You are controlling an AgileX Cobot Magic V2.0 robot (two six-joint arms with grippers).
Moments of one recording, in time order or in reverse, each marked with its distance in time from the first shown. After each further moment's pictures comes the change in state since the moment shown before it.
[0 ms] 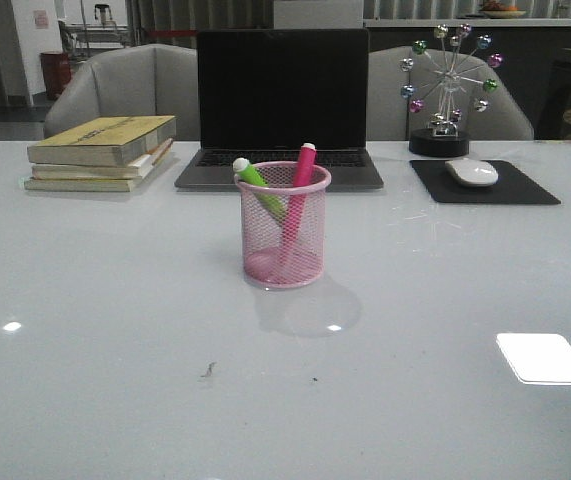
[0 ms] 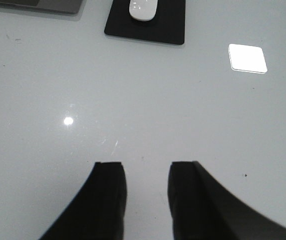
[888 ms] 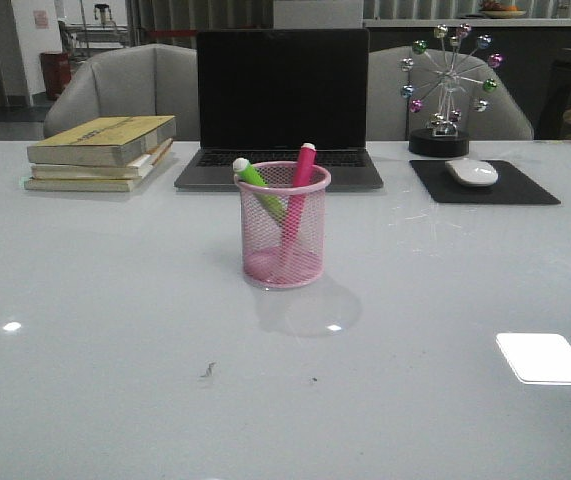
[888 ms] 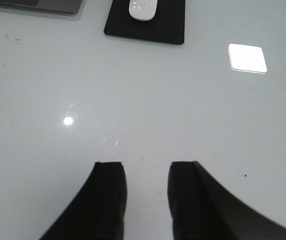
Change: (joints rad) left arm 0.000 -0.374 0.455 -0.004 0.070 0.000; right arm 0.000 0.000 0.000 0.000 0.000 0.000
